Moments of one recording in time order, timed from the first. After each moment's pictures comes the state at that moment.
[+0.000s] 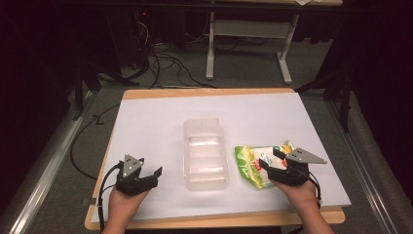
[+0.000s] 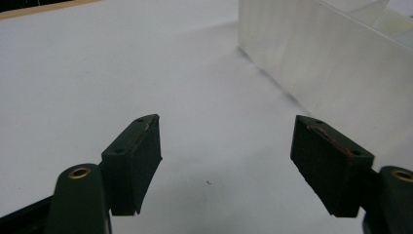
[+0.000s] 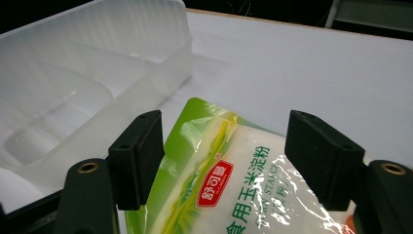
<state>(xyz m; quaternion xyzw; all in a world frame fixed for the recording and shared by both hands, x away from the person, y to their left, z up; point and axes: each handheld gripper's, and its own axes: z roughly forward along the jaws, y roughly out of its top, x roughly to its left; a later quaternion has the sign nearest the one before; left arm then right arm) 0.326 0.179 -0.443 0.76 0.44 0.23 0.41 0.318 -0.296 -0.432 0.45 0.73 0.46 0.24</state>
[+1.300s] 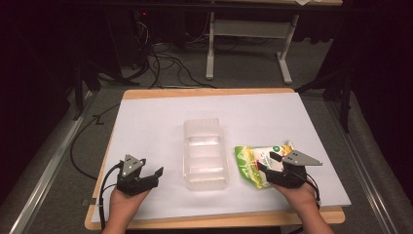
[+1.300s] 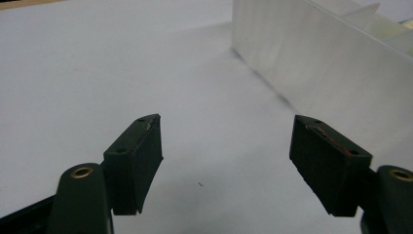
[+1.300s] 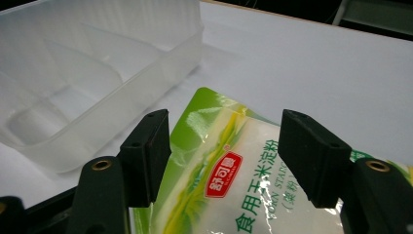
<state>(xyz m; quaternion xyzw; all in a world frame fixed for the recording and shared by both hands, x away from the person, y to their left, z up) 0.327 0.180 -0.444 0.76 0.45 0.21 0.43 0.314 -0.287 -0.434 0.42 0.75 0.45 0.24</state>
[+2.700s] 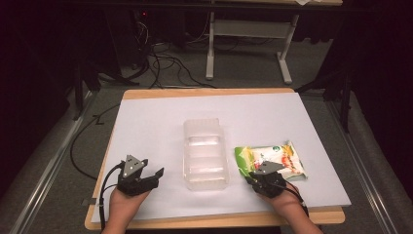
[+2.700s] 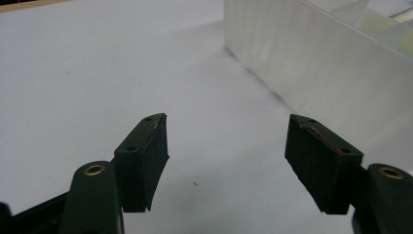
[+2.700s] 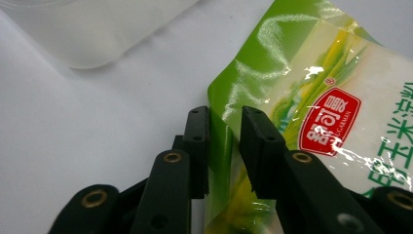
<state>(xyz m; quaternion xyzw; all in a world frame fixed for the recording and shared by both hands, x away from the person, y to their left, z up) 0.326 0.178 -0.444 0.77 0.43 0.21 0.42 0.315 -0.242 -0.470 0.37 0.86 0.31 0.18</state>
